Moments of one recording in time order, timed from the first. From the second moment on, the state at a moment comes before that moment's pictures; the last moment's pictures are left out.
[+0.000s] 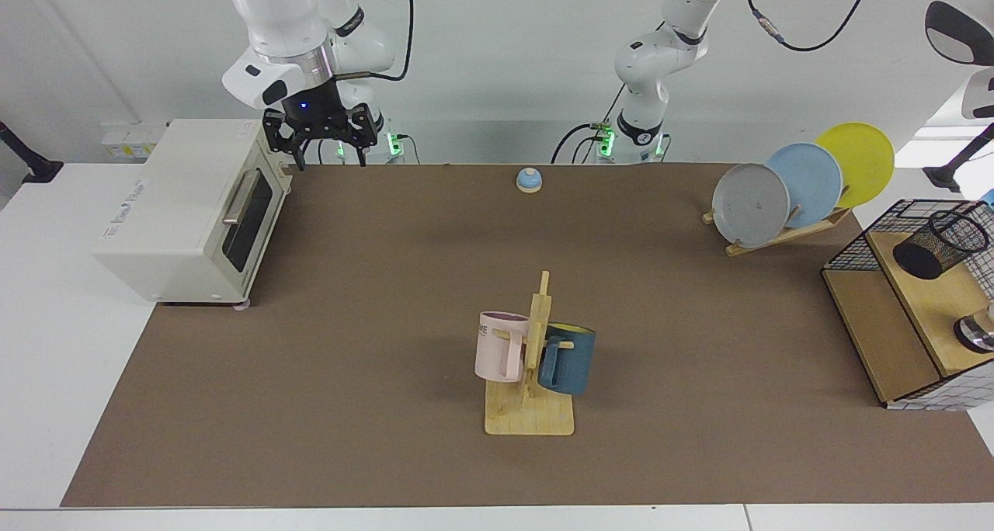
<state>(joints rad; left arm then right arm) 0.45 0.24 -0.20 -1.30 0.80 1.87 1.64 0.07 -0.03 0.13 -1.58 -0.02 1.53 0.11</state>
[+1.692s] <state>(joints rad) 0.50 0.24 -0.20 -1.57 0.87 2.01 1.62 0.03 -0.03 0.14 -1.59 -0.02 1.53 0.11</state>
